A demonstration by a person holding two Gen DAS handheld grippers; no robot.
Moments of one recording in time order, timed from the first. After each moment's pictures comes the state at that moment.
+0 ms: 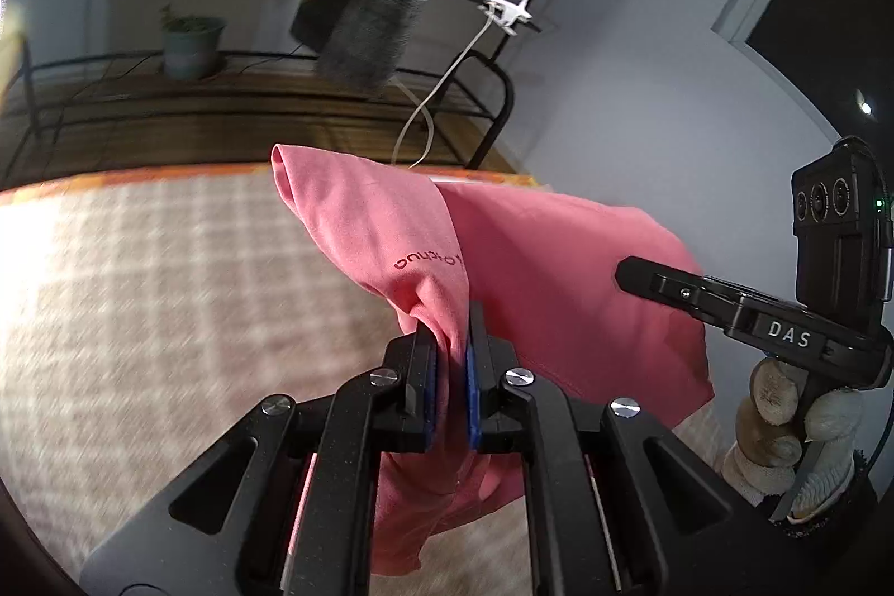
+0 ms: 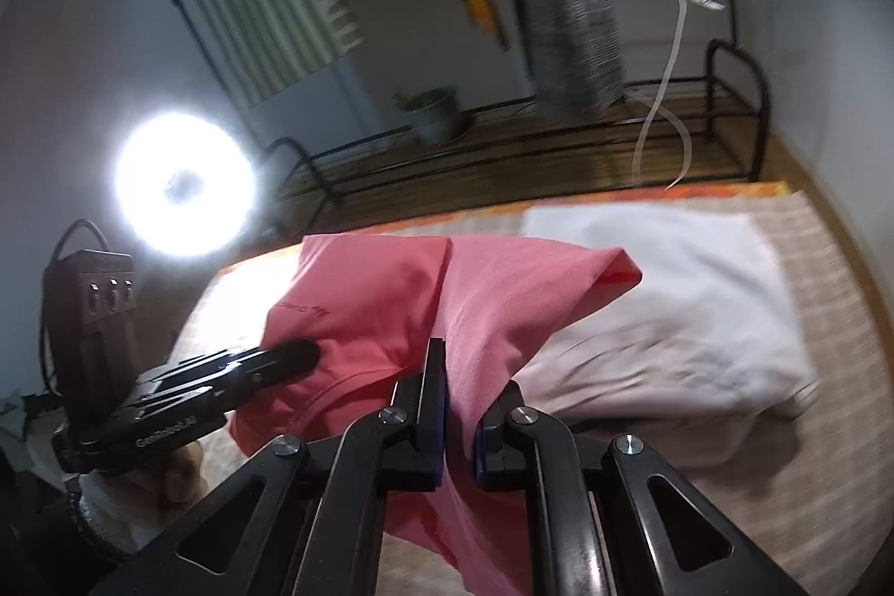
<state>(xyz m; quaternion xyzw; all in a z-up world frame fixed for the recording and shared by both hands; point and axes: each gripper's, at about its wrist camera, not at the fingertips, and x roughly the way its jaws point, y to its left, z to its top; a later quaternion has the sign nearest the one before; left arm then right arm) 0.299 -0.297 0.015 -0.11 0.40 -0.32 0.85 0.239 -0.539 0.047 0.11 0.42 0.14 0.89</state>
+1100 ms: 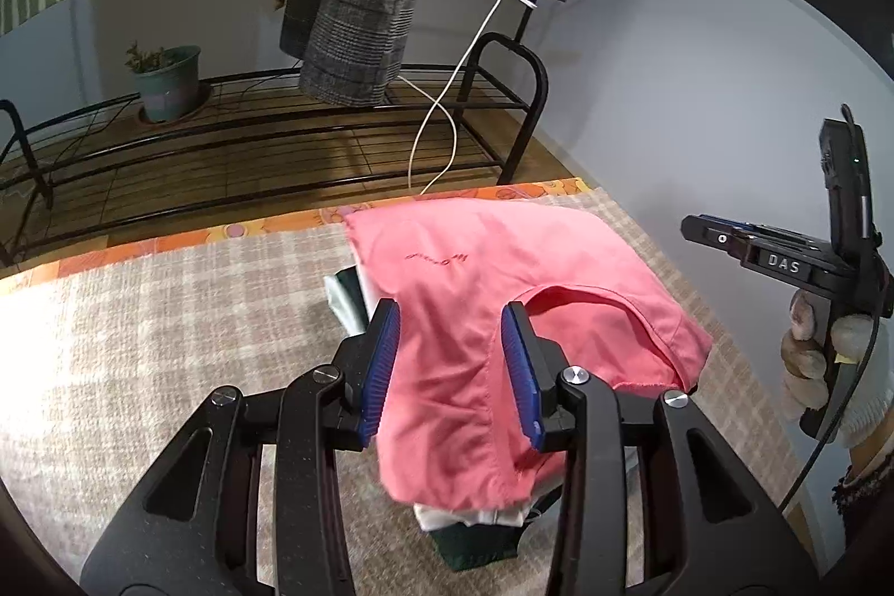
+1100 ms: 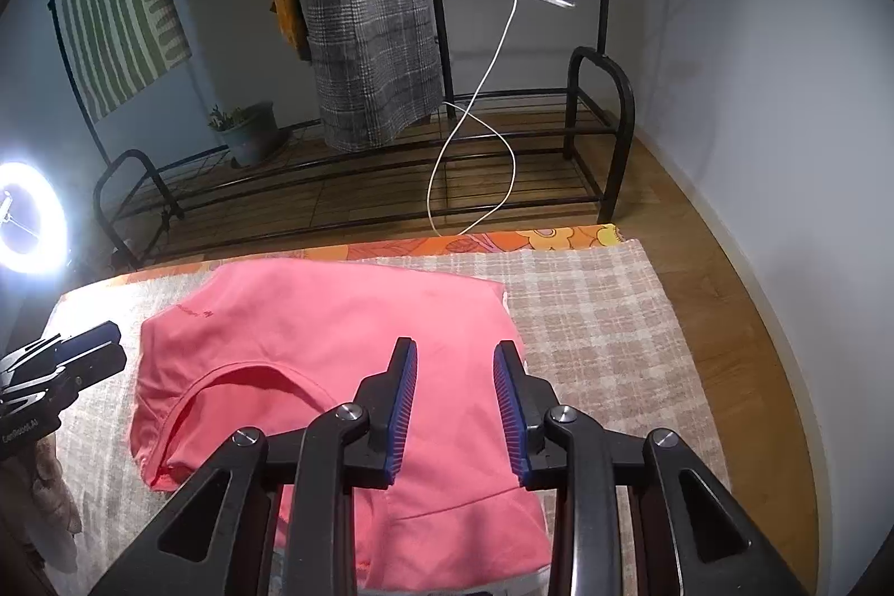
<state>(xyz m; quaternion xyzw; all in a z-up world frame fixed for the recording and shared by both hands) 0.378 -0.396 -0.015 -0.03 0.41 -0.27 0.87 0.334 -0.708 0.014 0.04 0.43 0.00 0.90</state>
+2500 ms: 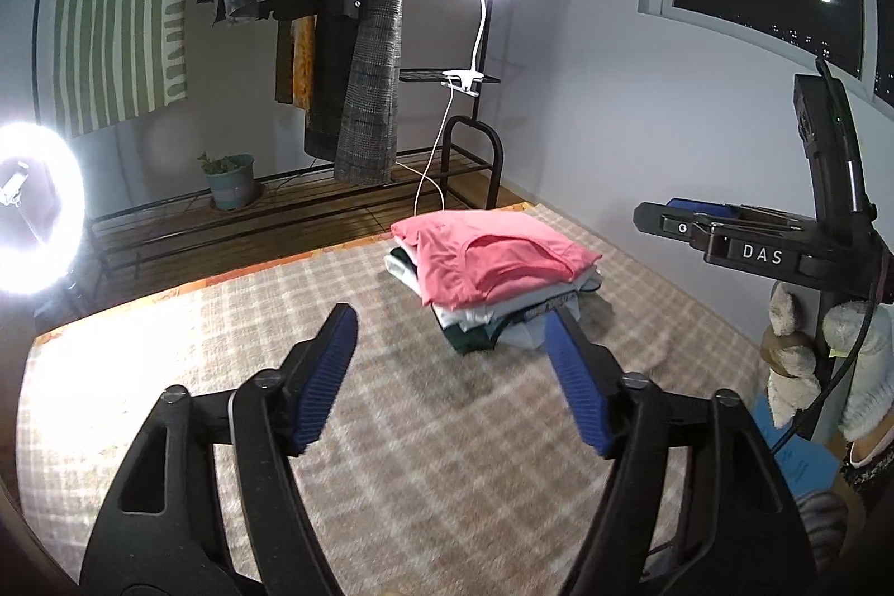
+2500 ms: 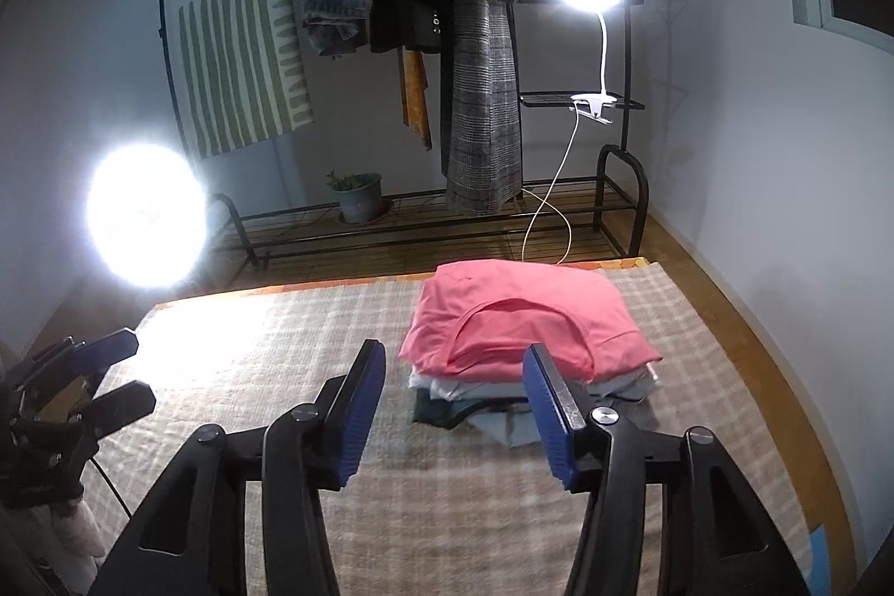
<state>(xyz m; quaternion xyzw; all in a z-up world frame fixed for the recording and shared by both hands) 0.124 -0.241 0.099 0.03 0.28 -0.30 0.91 0.098 -0.524 0.125 0.04 0.31 0.01 0.95</state>
